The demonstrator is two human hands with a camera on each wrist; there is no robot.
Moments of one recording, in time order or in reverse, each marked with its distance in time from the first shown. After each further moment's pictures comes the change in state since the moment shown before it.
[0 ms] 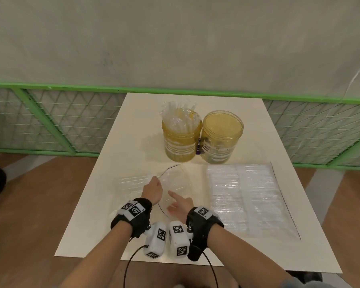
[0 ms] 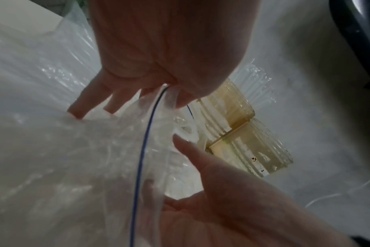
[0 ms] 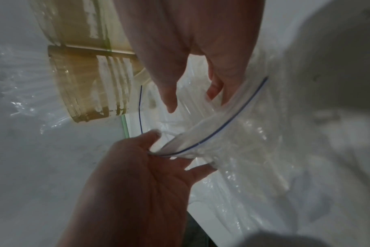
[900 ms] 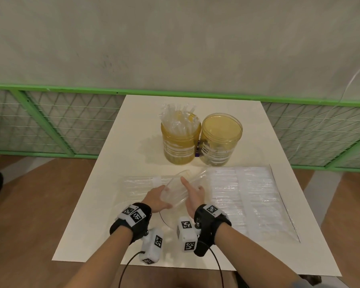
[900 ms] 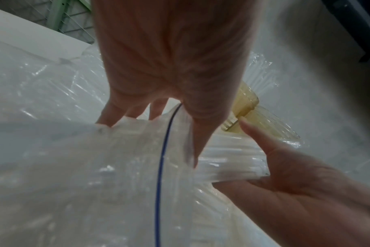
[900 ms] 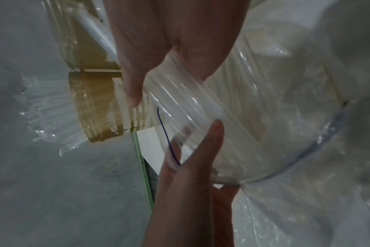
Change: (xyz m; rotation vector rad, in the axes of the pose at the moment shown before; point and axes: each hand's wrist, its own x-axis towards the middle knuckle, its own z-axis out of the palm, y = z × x) left_hand 0.004 -0.011 0.005 0.158 -0.225 0.124; right_hand 0.010 -0.024 -0.015 0.475 0.171 -0.171
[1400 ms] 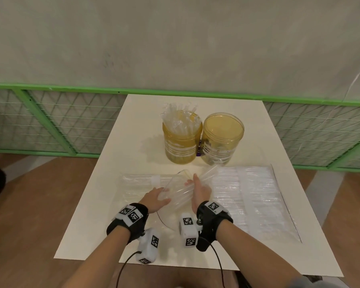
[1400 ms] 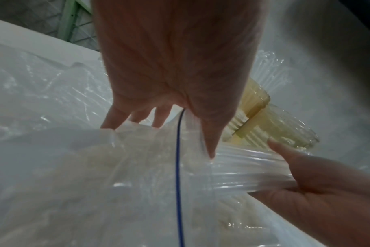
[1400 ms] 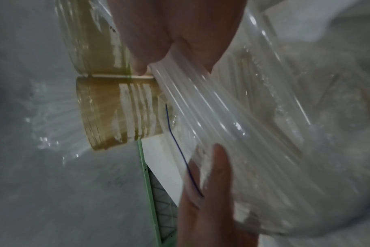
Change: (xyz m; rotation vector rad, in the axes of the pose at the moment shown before) left_hand -0.004 -0.011 -0.005 0.018 -0.085 -0.037; right_hand 0.003 -0.012 -0.002 0.028 0.130 -0.109
